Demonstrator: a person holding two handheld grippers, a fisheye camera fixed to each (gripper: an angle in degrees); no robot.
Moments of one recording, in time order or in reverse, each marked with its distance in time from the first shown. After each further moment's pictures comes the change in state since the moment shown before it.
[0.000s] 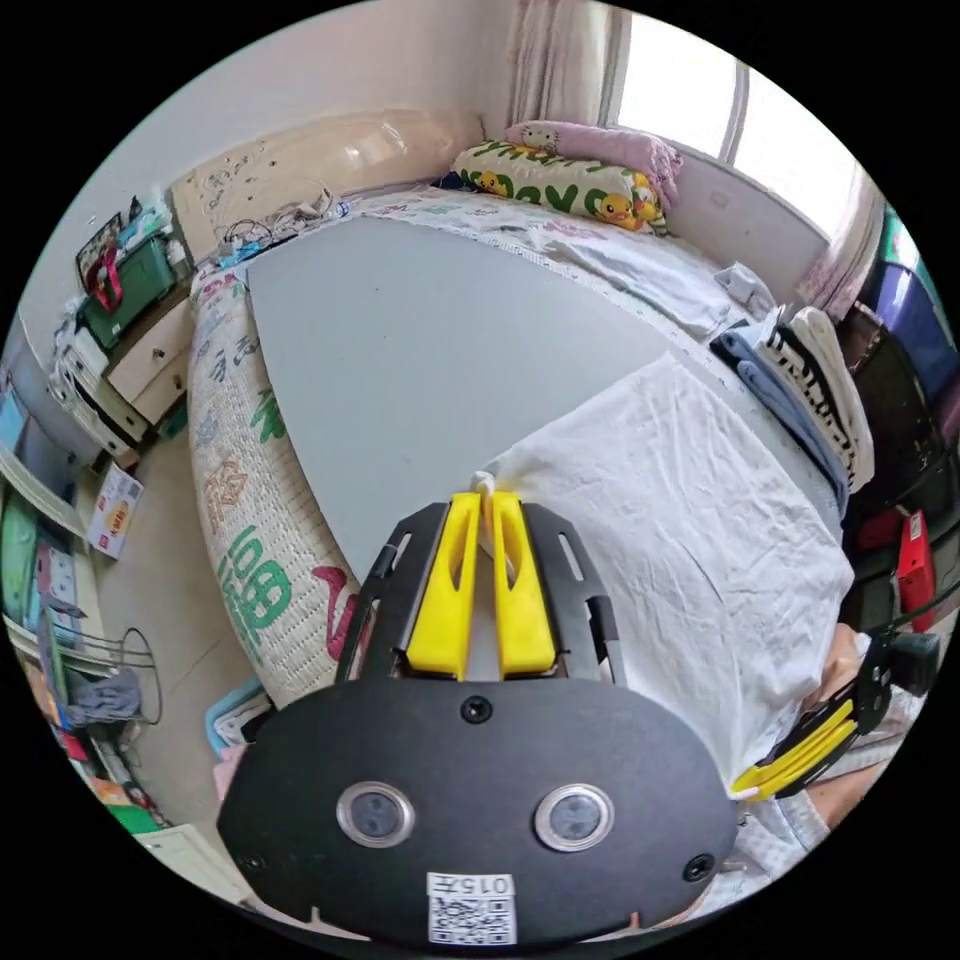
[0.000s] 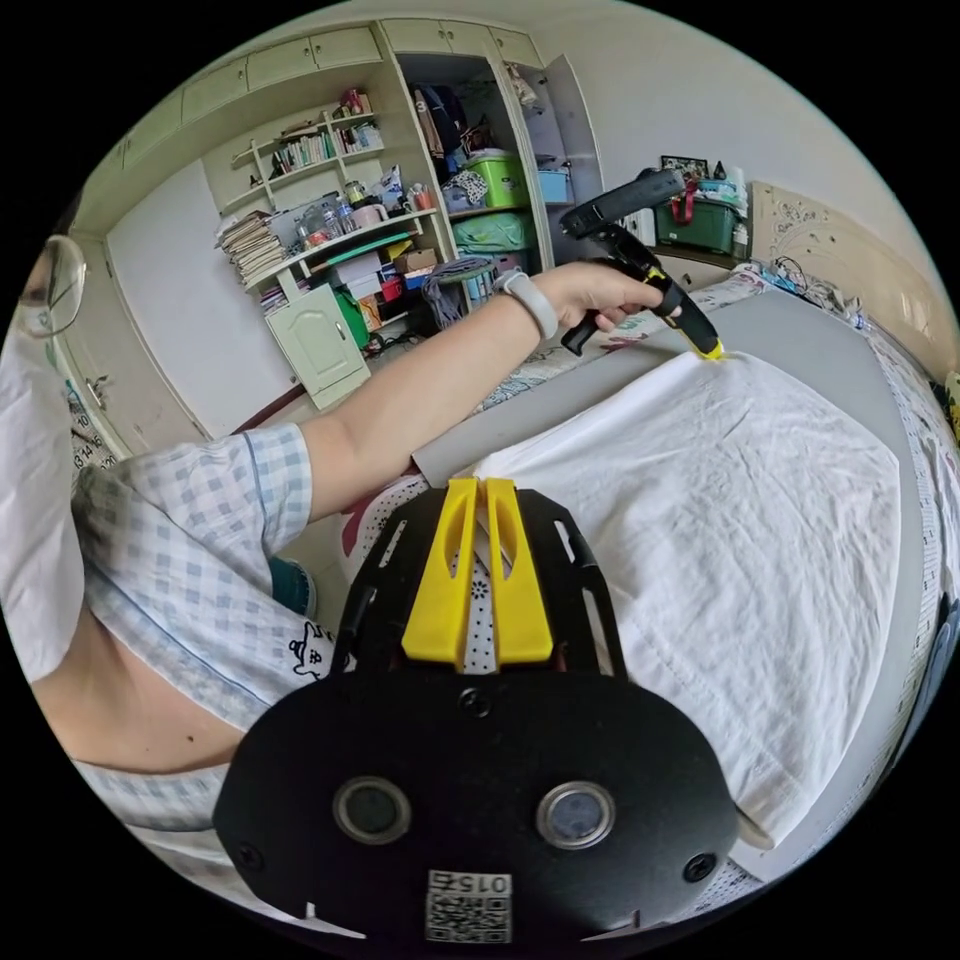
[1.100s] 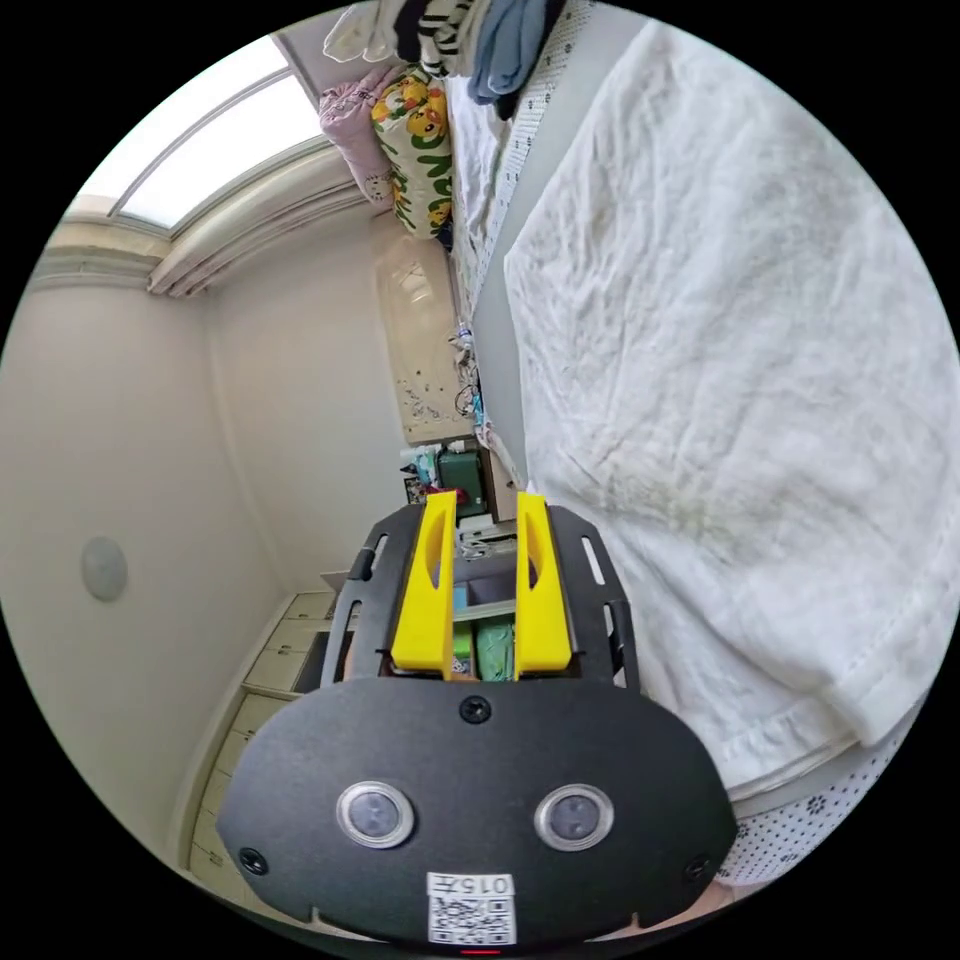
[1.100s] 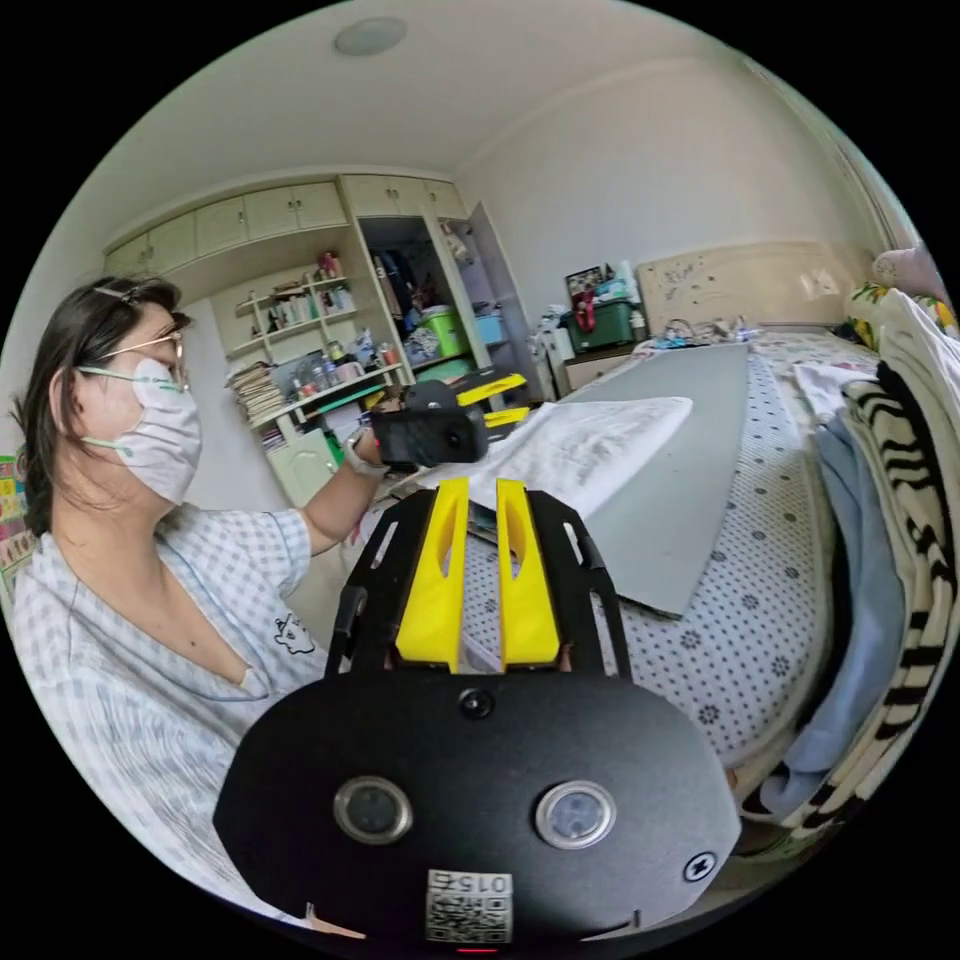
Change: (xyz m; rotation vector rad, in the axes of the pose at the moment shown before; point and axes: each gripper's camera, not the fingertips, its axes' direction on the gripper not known) left arm 0.519 0.087 0.018 -0.130 -1.356 0.784; right arm 0.124 0.156 -0.256 0.453 0.045 0.149
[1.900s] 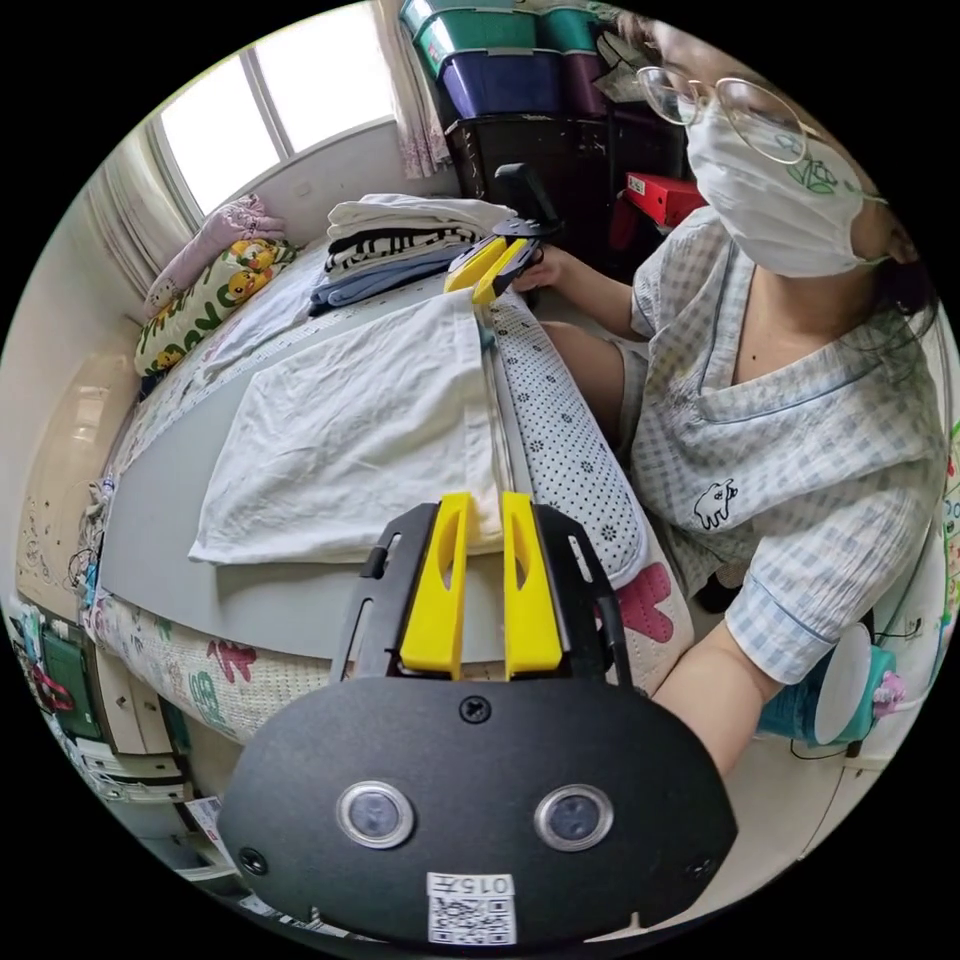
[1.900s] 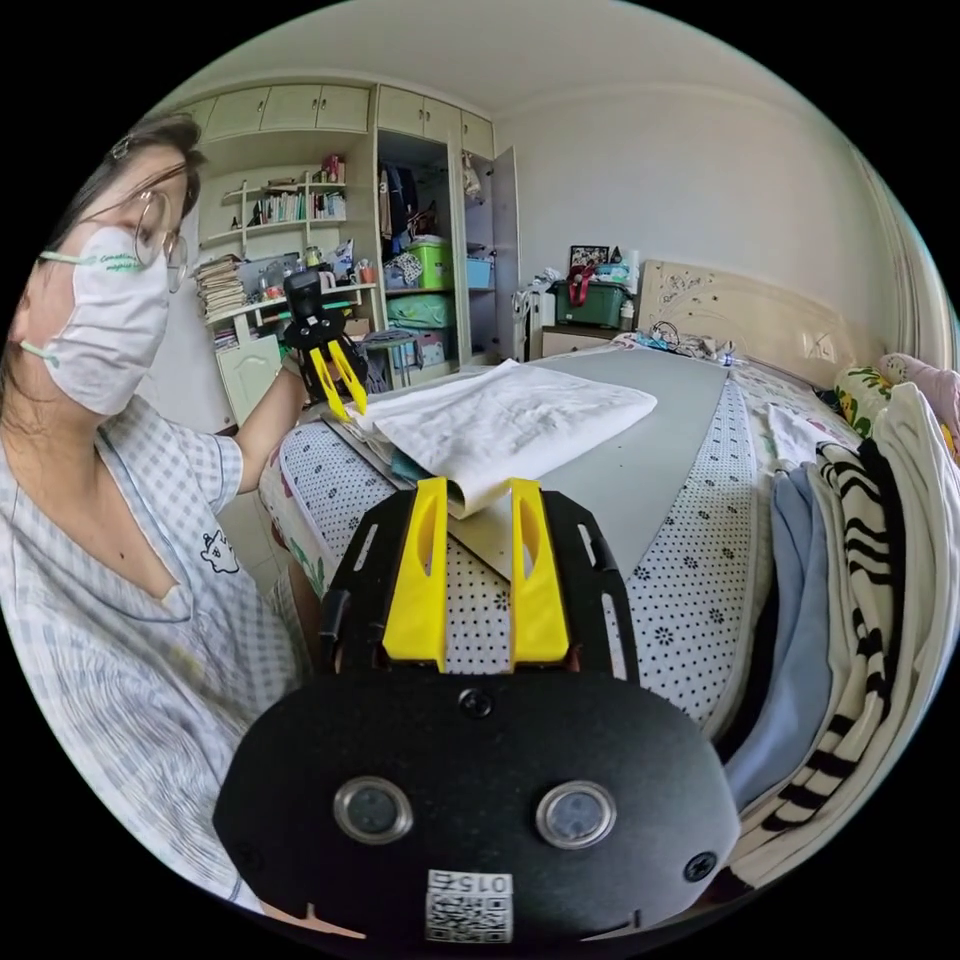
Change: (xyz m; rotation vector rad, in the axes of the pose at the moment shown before) left arm 0.024 0.186 0.203 0.877 1.295 -0.022; right arm 0.010 0.004 0.031 -0.177 0.193 -0.213
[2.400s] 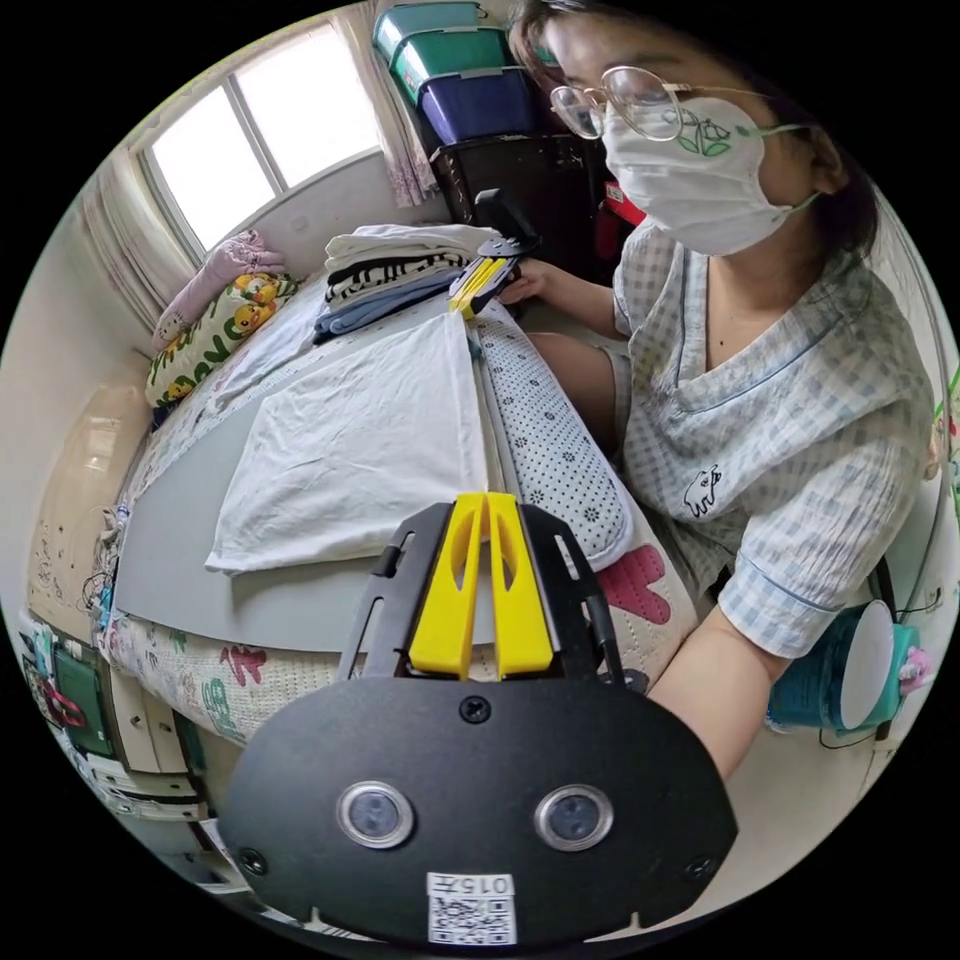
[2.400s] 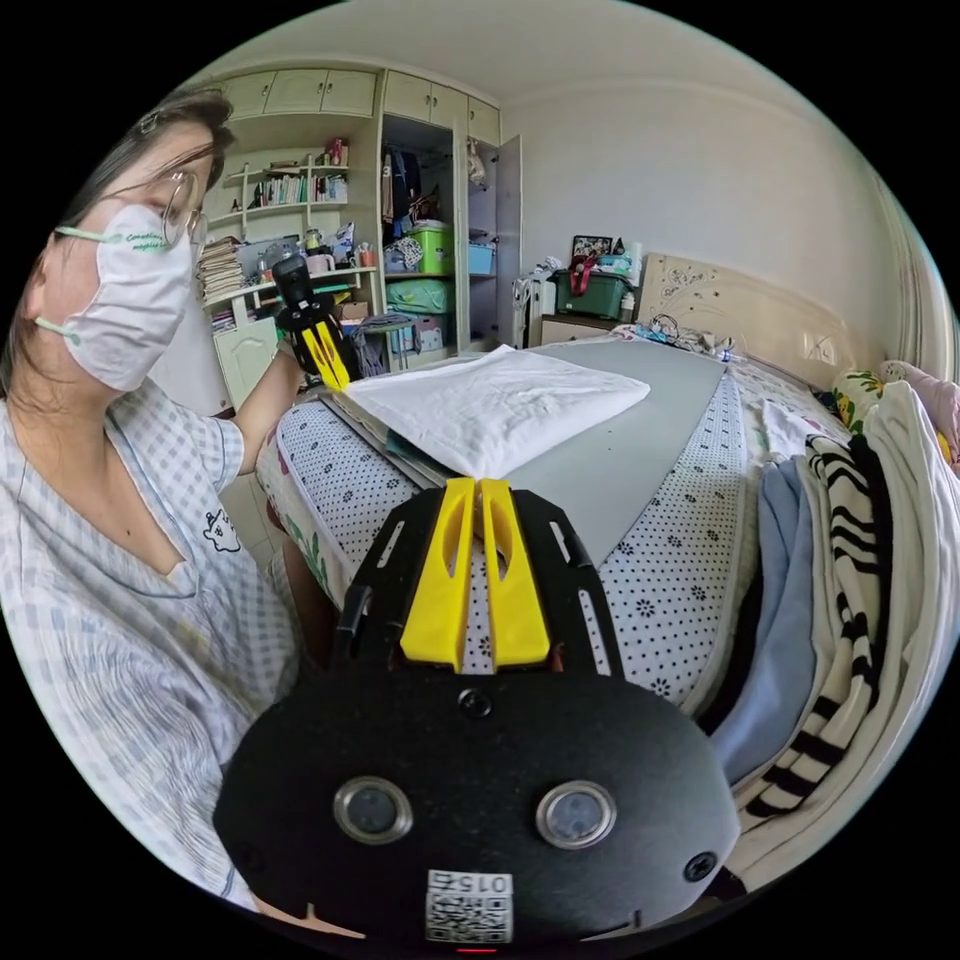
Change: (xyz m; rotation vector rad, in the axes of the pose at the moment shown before) left arm -0.010 0.081 0.015 0.067 -0.038 0.056; right arm -0.035 0.015 -0.010 -0.045 0.016 -0.020
